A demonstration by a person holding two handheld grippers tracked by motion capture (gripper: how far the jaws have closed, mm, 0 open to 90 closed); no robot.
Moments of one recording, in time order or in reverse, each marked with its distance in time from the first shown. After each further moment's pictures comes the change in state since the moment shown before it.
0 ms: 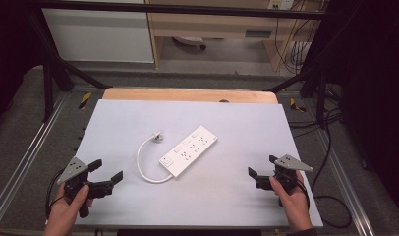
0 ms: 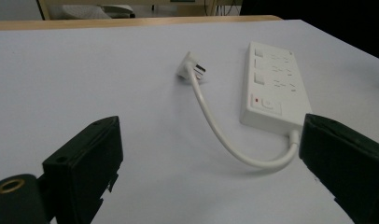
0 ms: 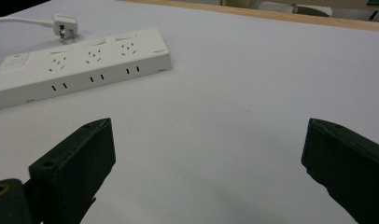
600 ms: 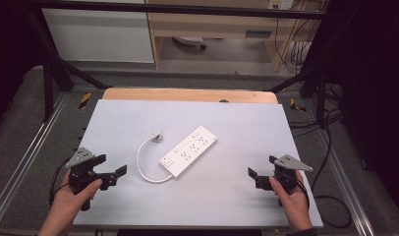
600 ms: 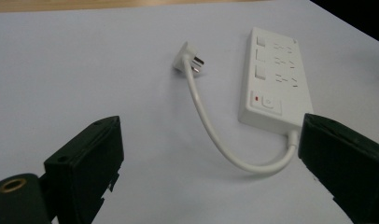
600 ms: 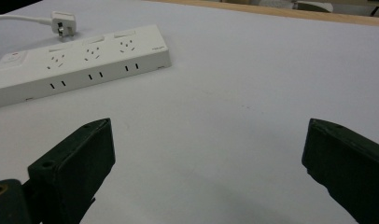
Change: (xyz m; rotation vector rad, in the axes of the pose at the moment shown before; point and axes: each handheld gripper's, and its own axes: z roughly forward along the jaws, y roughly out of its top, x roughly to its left) left arm -0.001 0.028 0.015 0.122 -0.012 -0.019; right arm -0.001 -0.001 0.001 0.012 0.001 0.006
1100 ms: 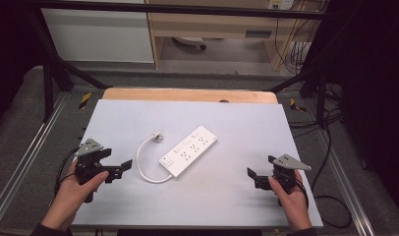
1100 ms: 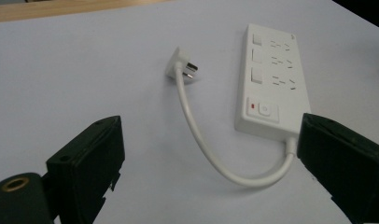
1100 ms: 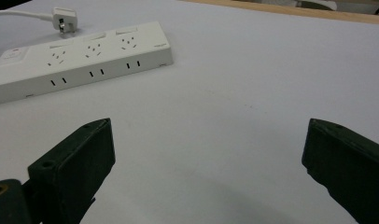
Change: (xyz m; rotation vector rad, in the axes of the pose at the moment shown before) left arm -0.007 0.025 0.013 0.055 -0.006 0.046; right arm 0.000 0.000 0.003 0.009 0.008 -0.010
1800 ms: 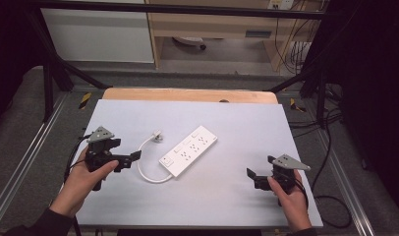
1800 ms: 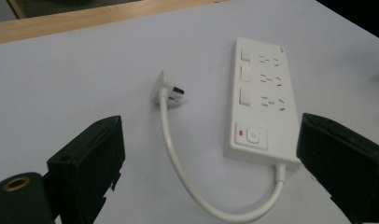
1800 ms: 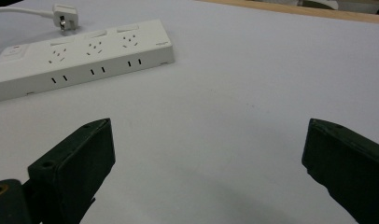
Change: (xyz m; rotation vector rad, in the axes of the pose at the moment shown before) left arm -0.008 0.031 0.016 0.018 -0.027 0.028; right arm 0.001 0.000 0.001 0.005 0.001 -0.012
